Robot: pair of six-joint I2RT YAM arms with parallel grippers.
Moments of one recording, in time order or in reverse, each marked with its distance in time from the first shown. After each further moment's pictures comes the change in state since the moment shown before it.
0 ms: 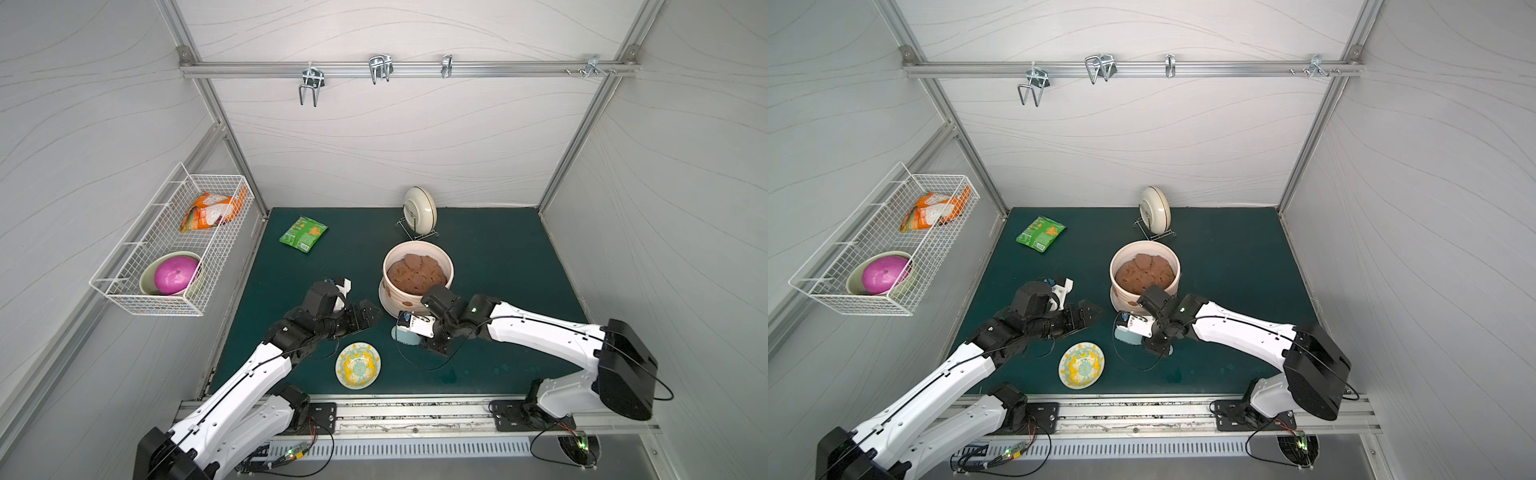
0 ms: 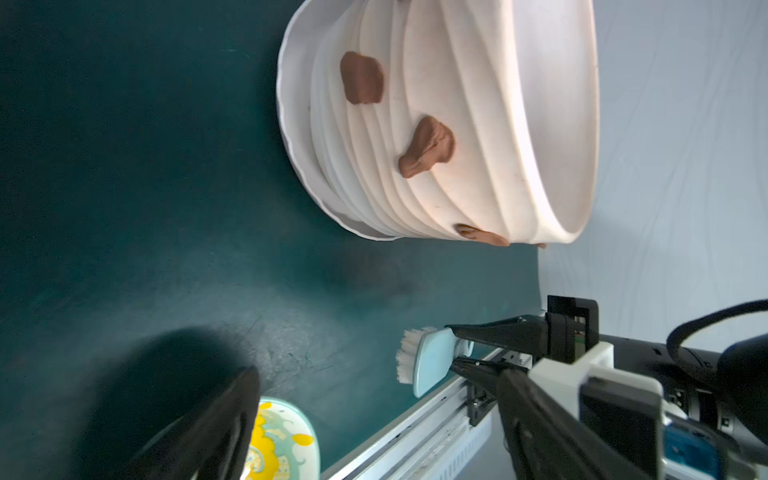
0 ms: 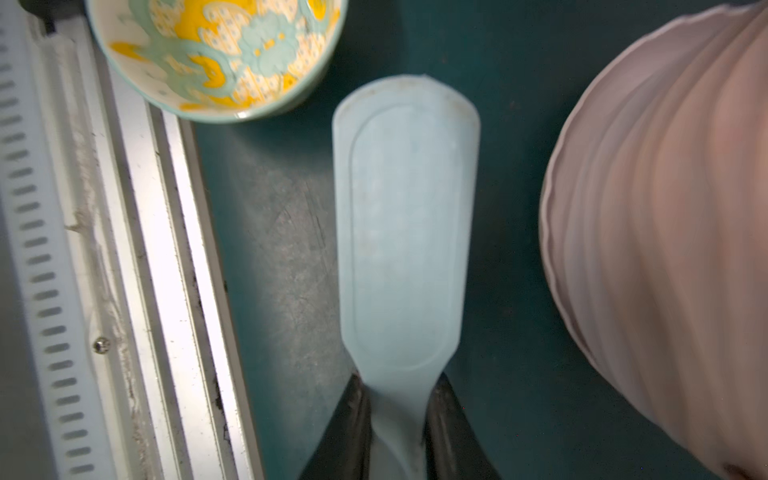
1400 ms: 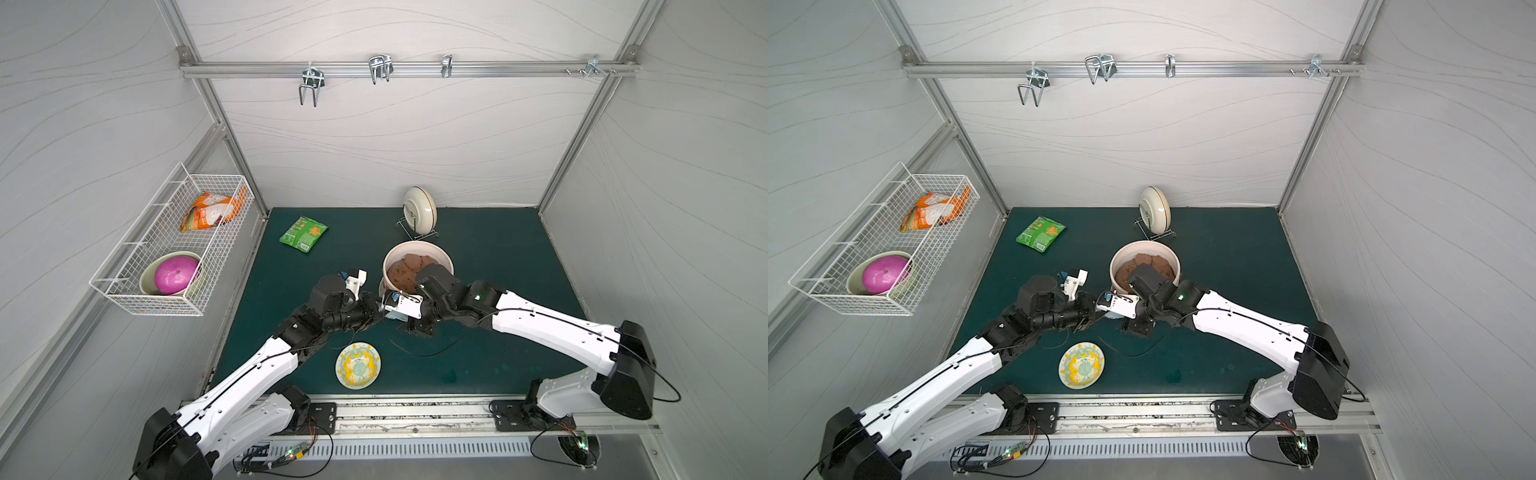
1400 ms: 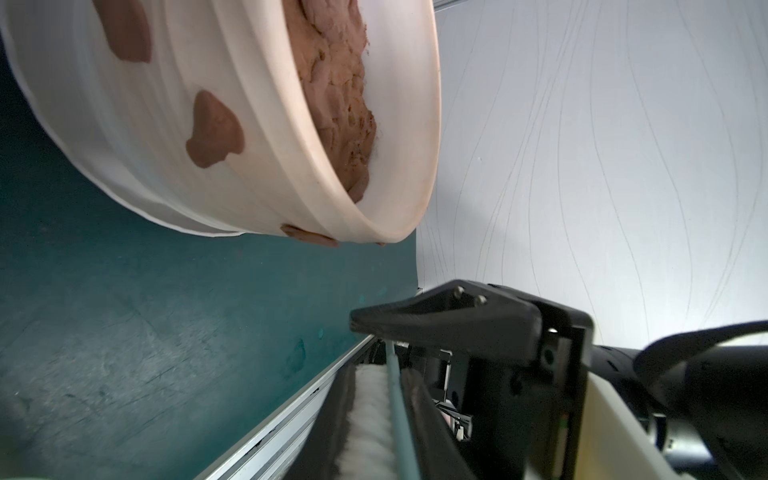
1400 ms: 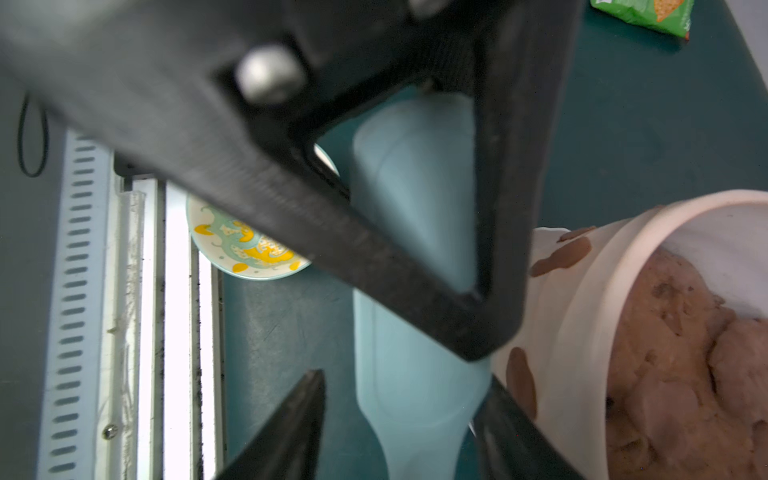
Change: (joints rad) left arm -0.077 0.065 0.008 0.321 0.138 -0.261; right arm 0.016 0.011 0.174 0.065 0.000 -0.051
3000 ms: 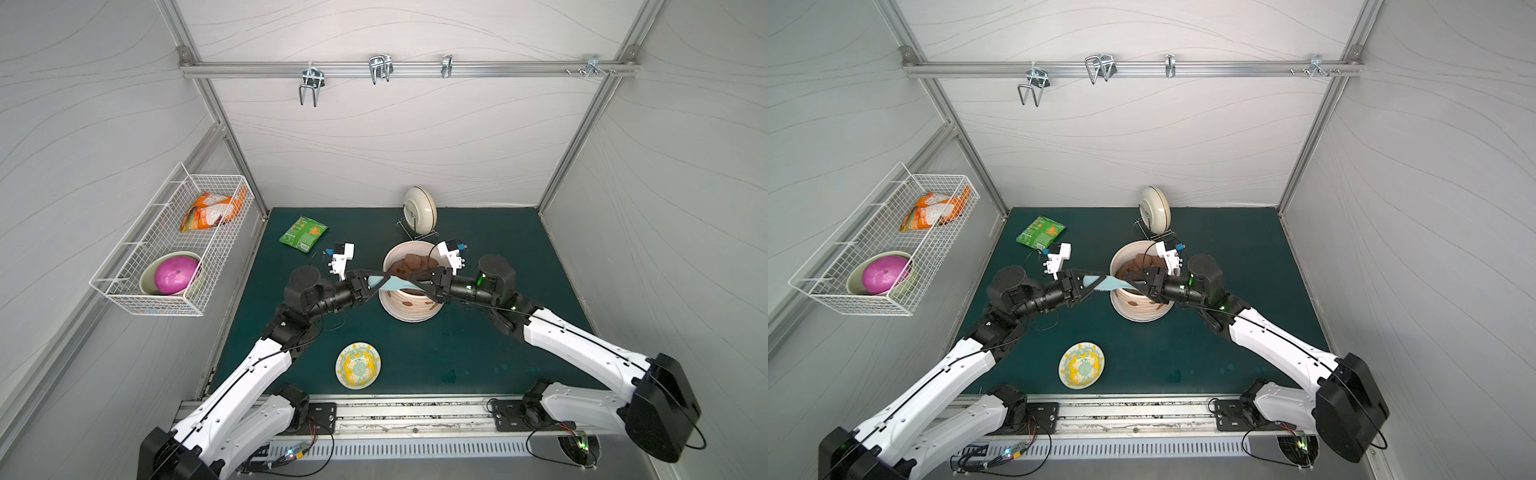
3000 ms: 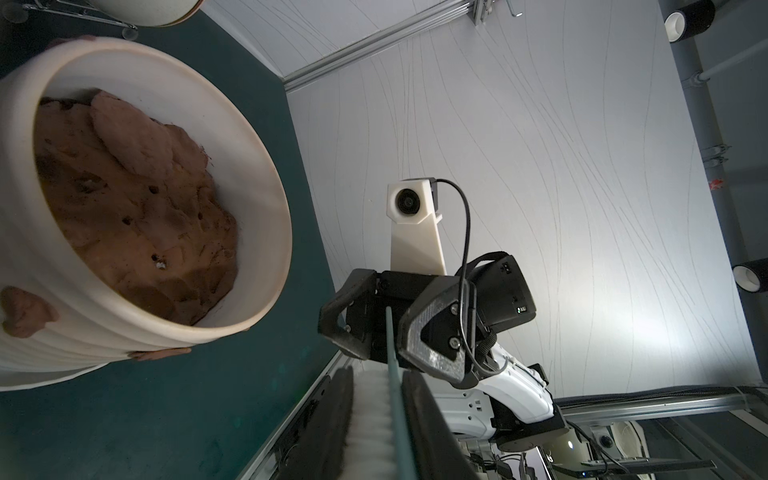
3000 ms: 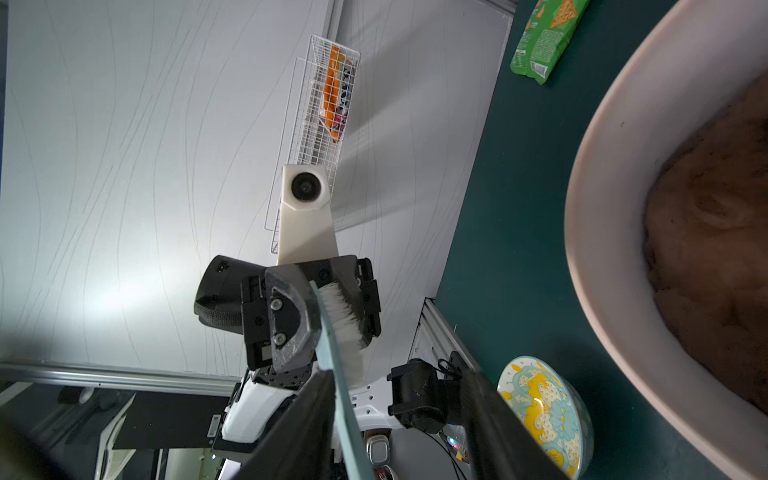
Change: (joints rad) left arm 0.144 -0.035 0.031 0.311 0.156 -0.037; right arm -0.293 -0.236 -0.384 0.903 -0.420 1.593
